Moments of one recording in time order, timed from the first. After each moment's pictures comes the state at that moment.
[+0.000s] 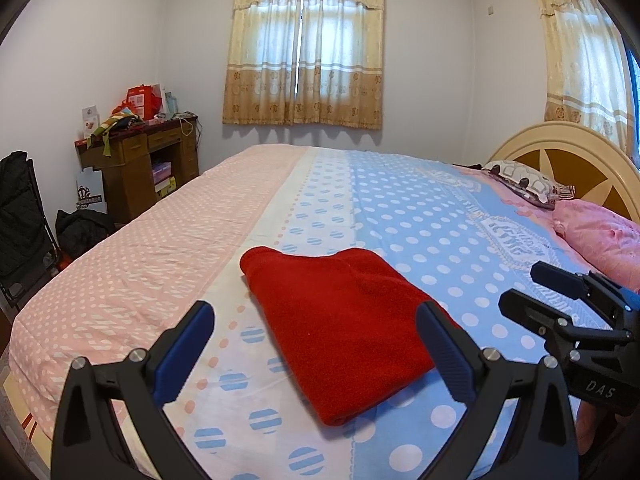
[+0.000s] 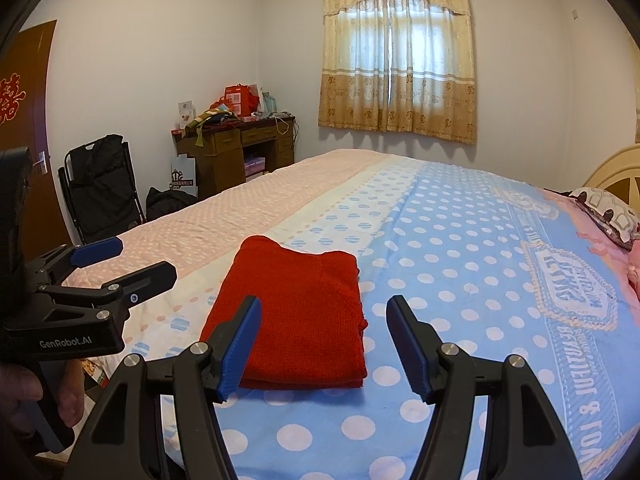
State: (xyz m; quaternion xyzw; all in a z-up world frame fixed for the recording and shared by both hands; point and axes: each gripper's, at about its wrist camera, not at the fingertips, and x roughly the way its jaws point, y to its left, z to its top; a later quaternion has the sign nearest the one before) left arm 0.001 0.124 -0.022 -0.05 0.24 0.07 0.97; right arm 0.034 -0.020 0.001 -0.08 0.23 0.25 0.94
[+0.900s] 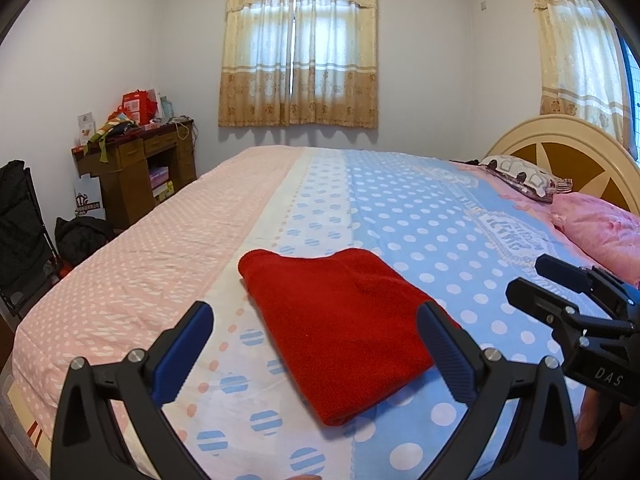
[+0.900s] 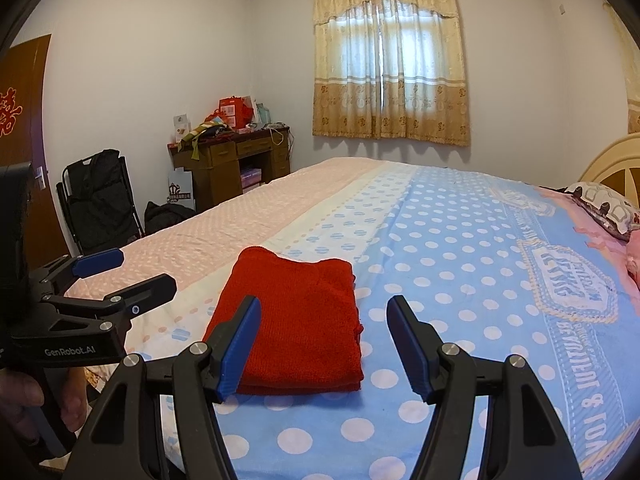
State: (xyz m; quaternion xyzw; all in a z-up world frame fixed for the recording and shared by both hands) left arm -0.002 0.122 -0.016 -0.04 0.24 0.07 0.97; right arm 0.034 -0.025 0.005 -0.05 0.22 0.24 0.94
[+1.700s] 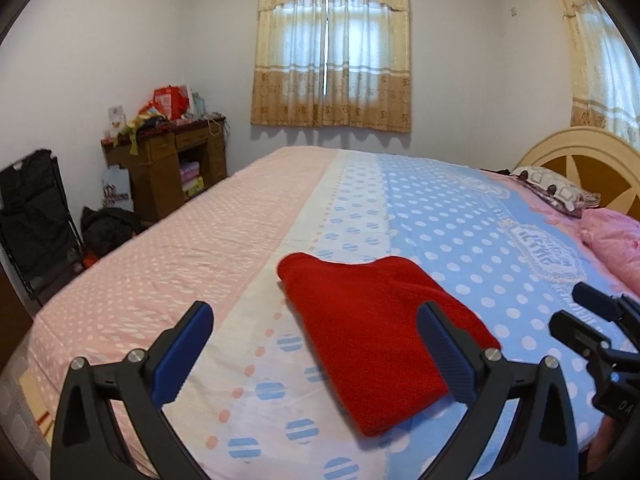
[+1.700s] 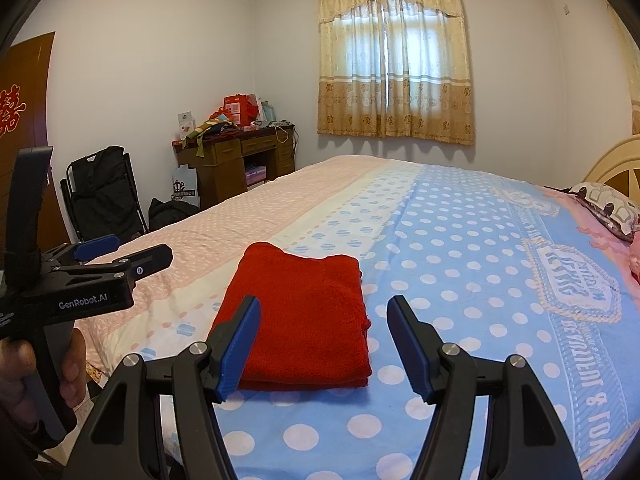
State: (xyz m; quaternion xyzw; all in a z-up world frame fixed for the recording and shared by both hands) left arm 0.002 0.145 -0.018 -0.04 0.23 0.13 0.96; right arm 0.032 -0.019 -0.001 -0.05 0.22 0.25 0.94
